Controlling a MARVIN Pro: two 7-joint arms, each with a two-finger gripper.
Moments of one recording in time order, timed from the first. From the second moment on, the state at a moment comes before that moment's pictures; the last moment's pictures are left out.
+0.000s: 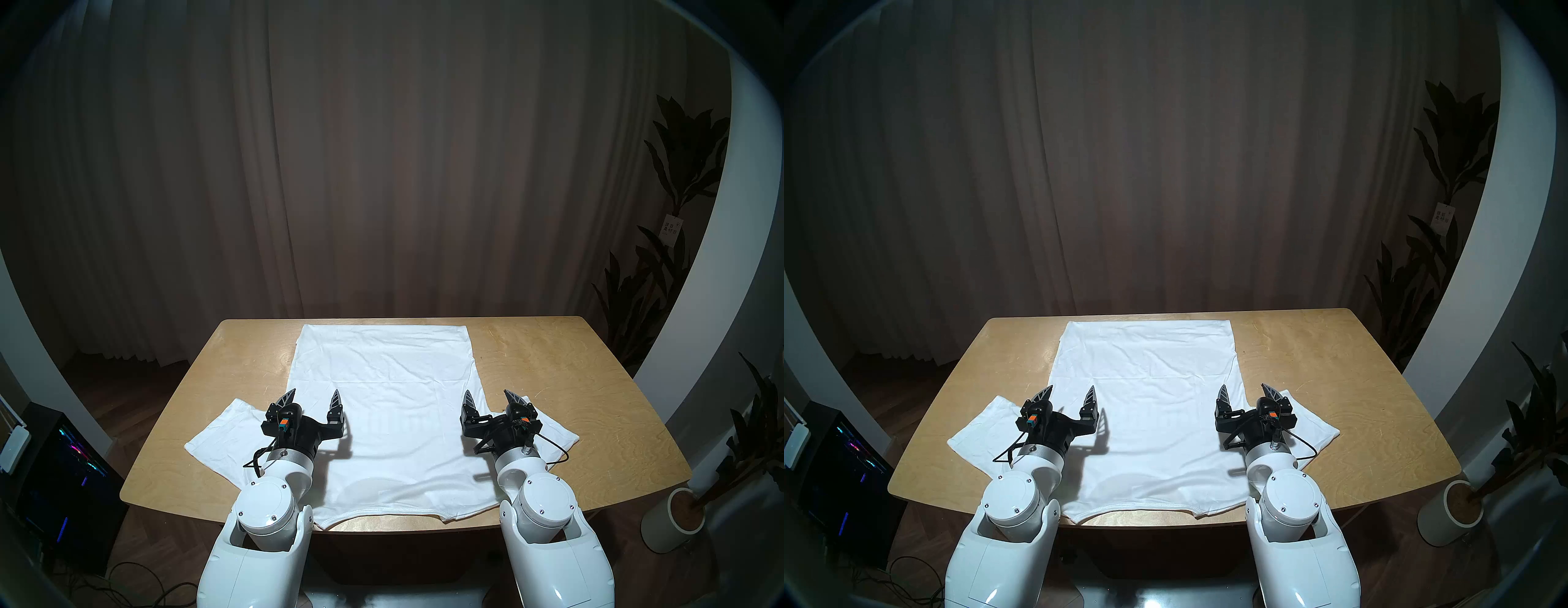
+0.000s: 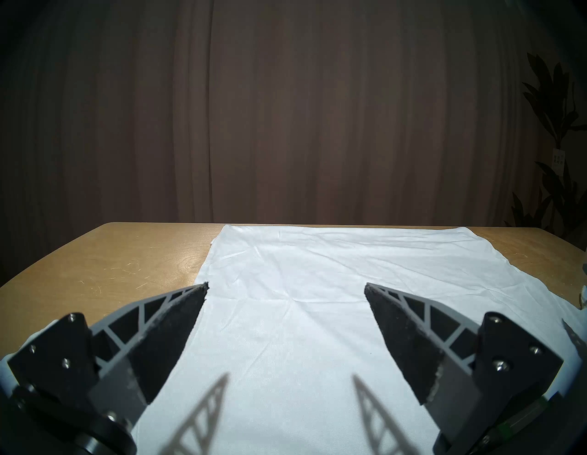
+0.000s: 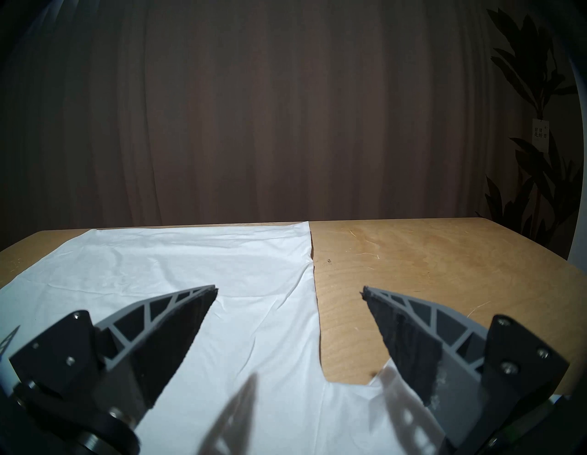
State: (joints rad) left arm 1.91 -1.55 -1.54 -1.77 -0.07 0.00 0.00; right arm -1.89 -1.58 1.55 -1.75 0.07 -0.02 0.02
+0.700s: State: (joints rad) left arm 1.98 -1.59 -1.70 -2.03 -0.46 0.27 -0.11; right arm -1.99 -1.60 1.72 -1.92 0.38 0.13 0.10
